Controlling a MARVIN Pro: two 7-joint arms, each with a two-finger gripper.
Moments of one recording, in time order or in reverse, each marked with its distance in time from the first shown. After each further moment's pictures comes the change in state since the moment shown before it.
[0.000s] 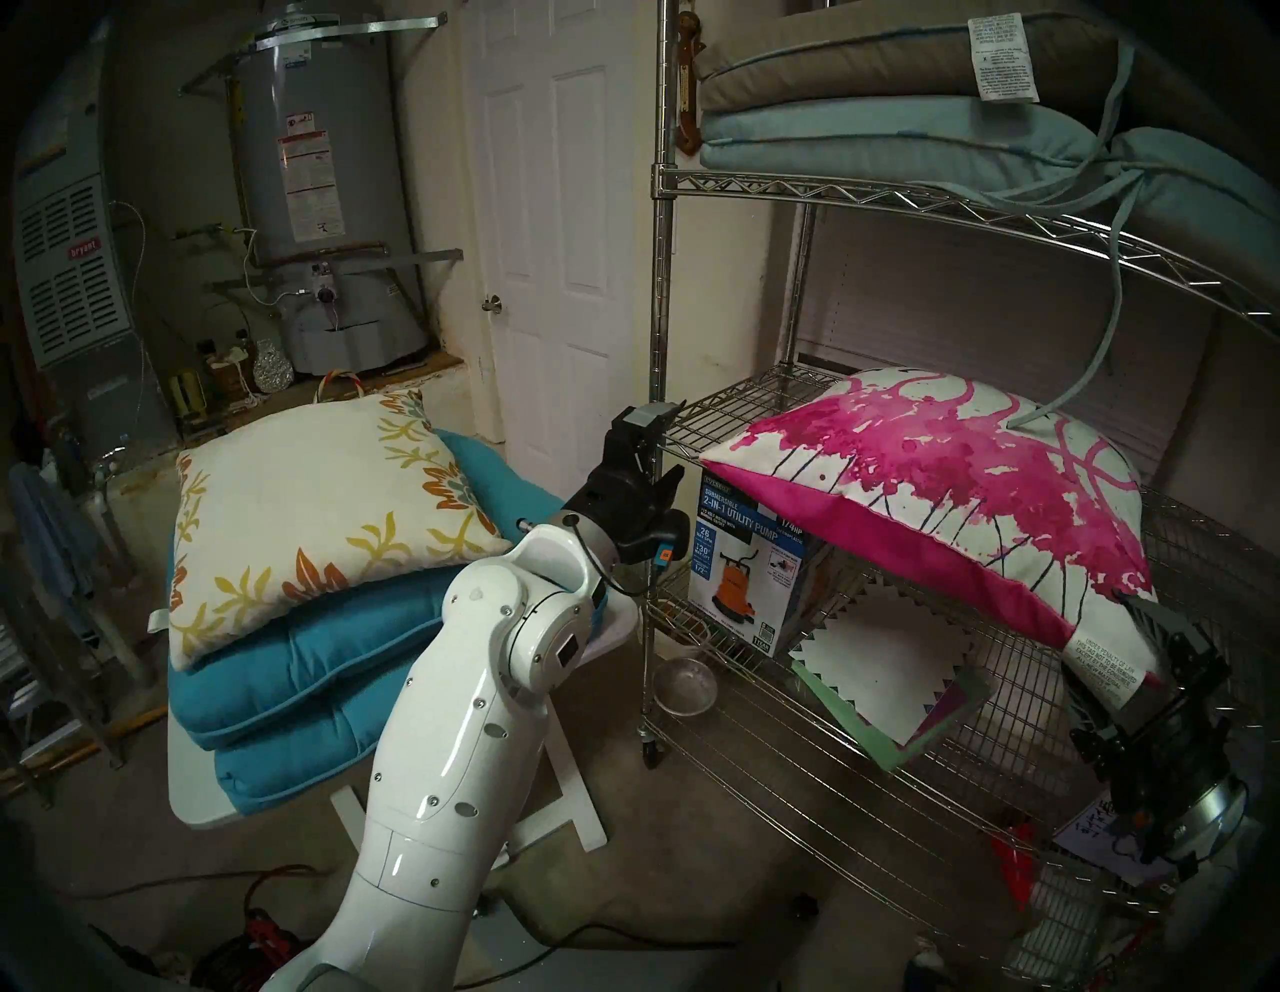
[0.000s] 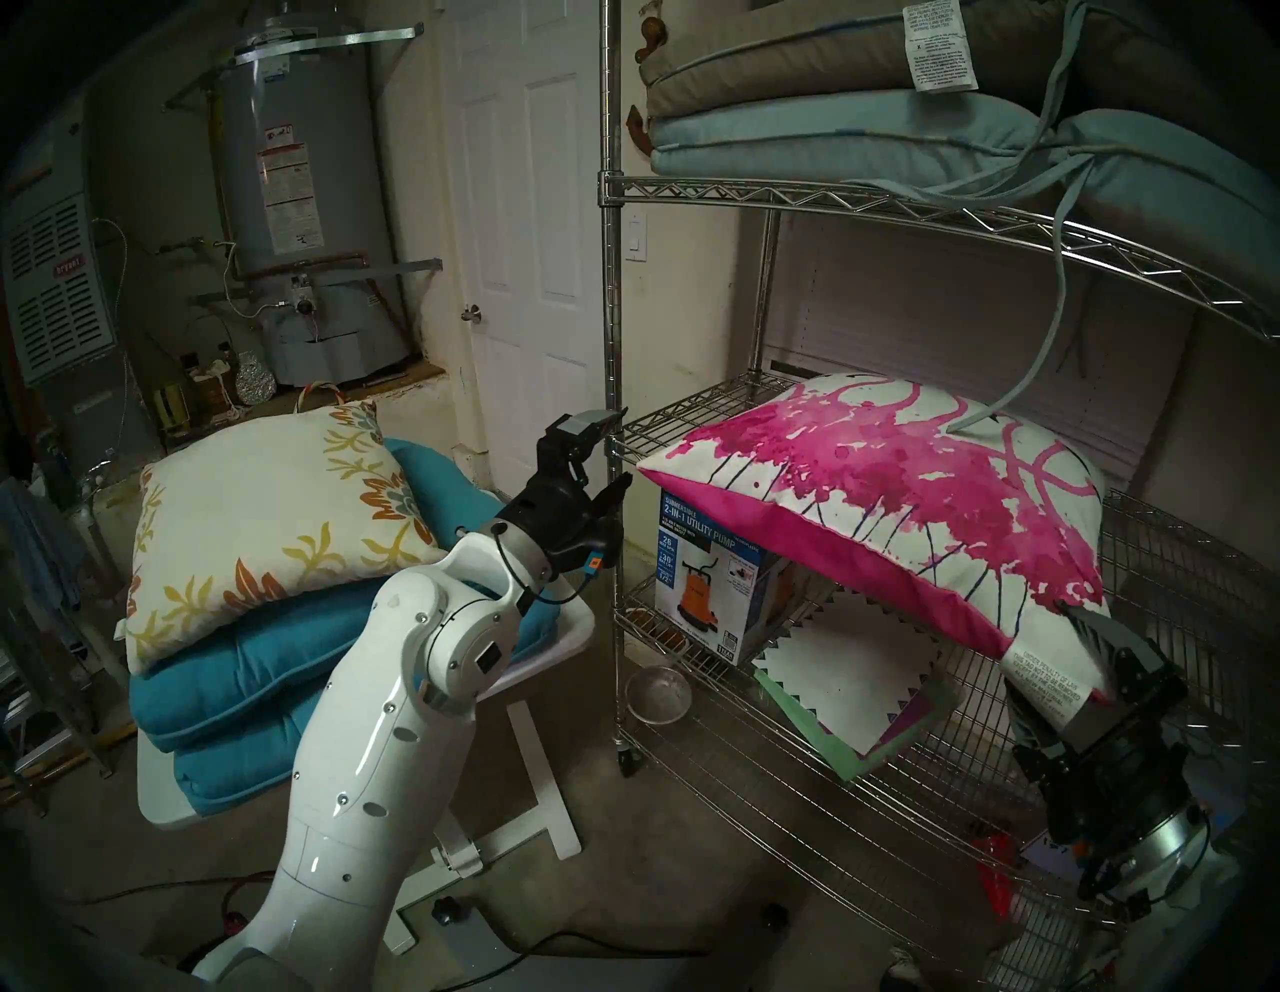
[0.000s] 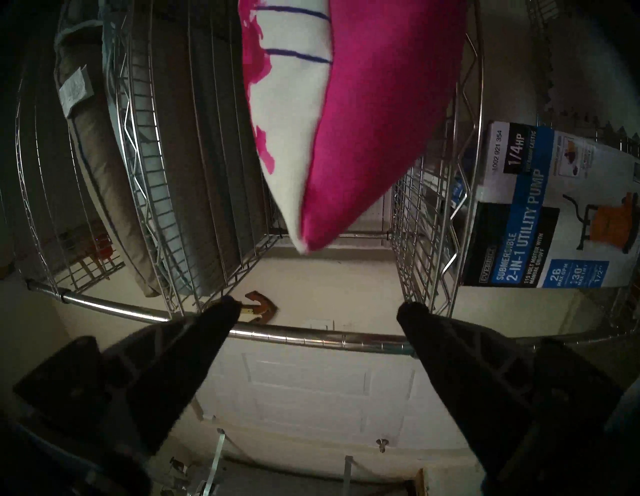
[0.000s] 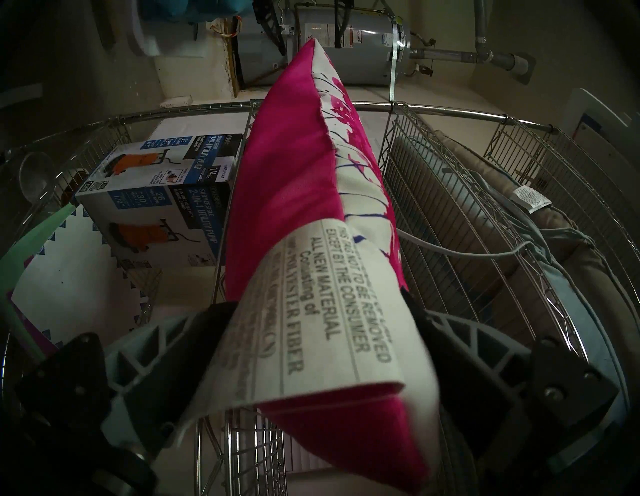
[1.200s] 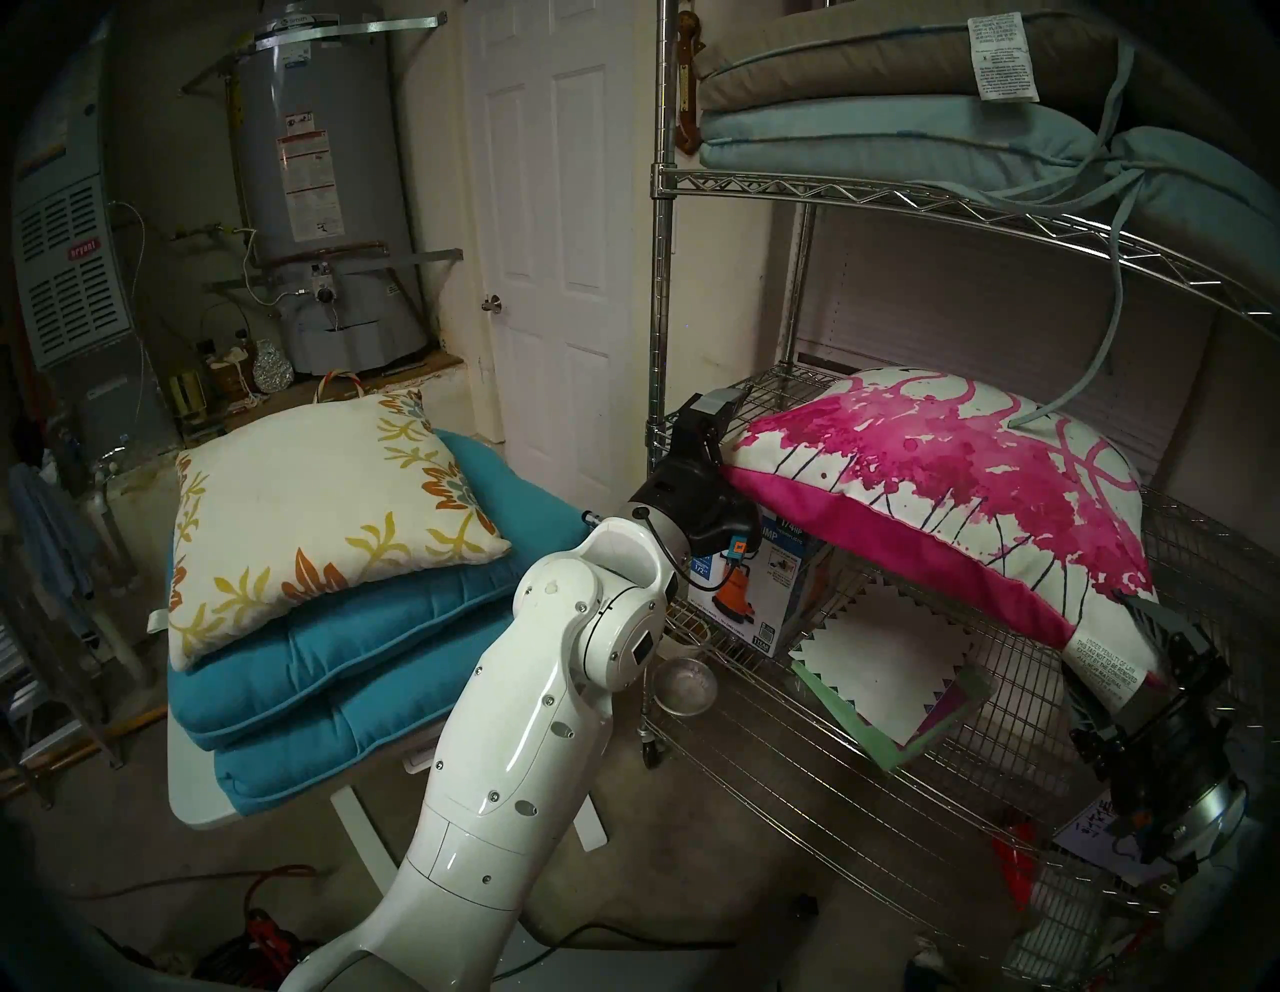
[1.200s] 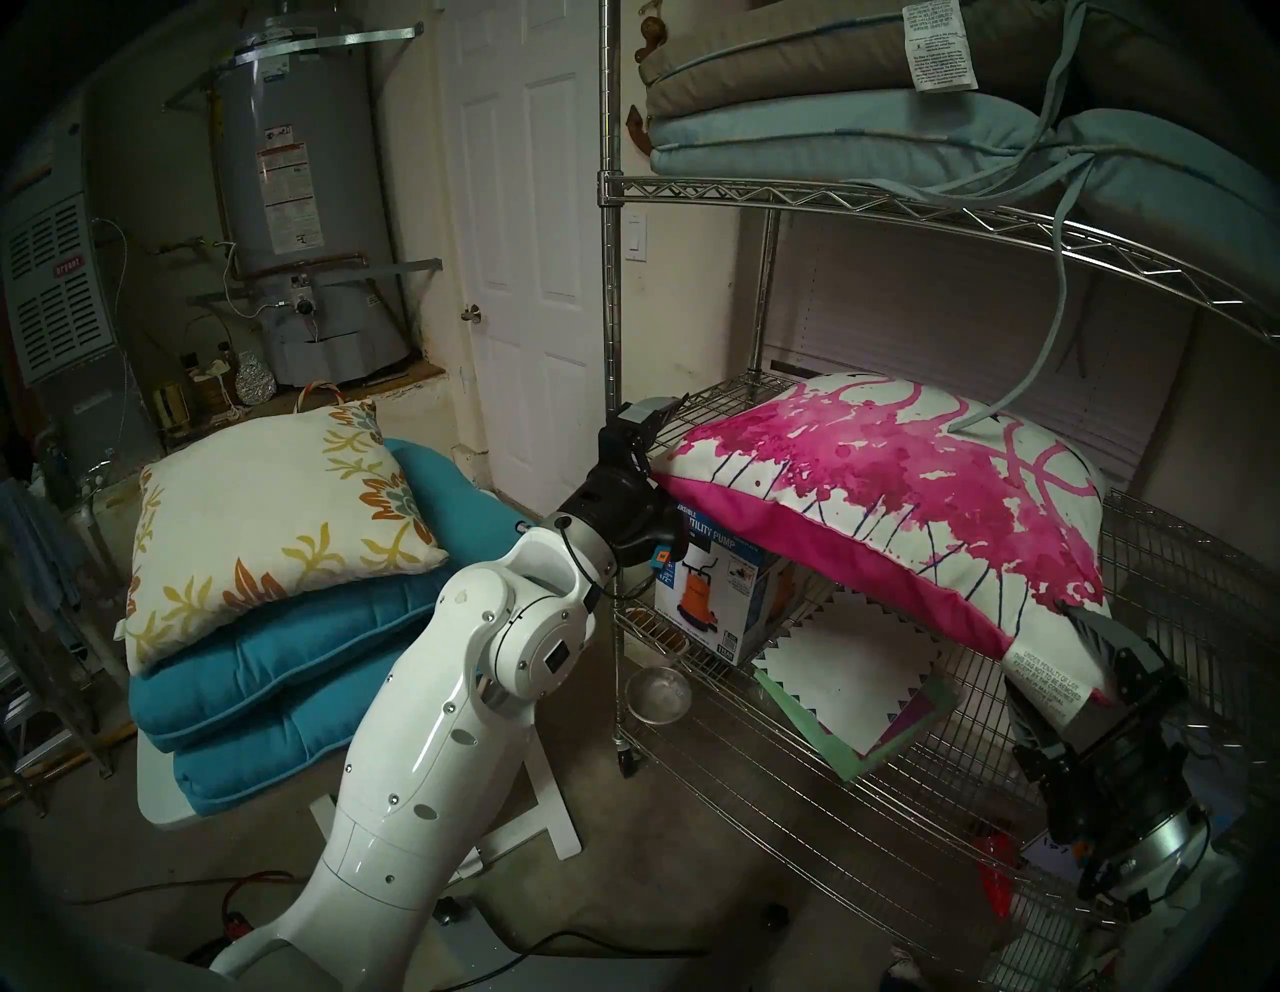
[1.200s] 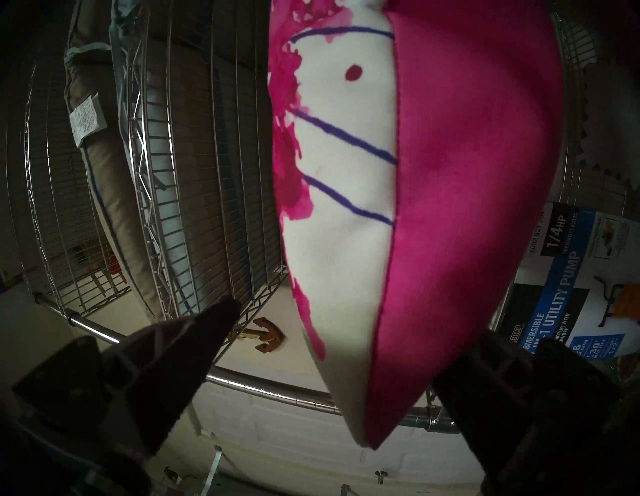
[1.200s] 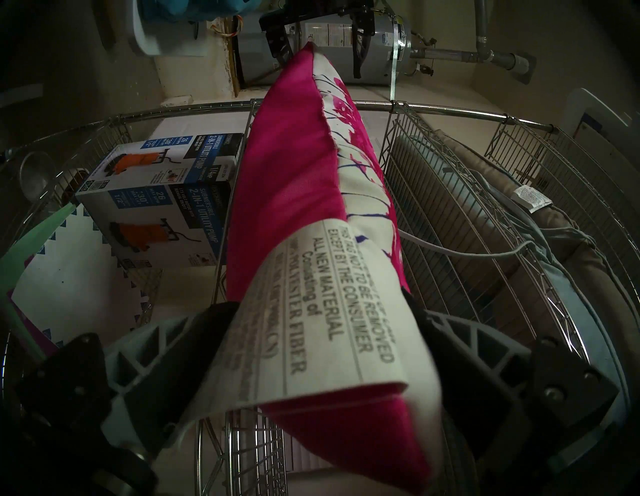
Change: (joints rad) left arm -0.032 -0.040 0.123 0.030 -0.014 0.095 0.023; right arm 0.008 -0.008 0.003 -0.001 -0.001 -0.006 0.009
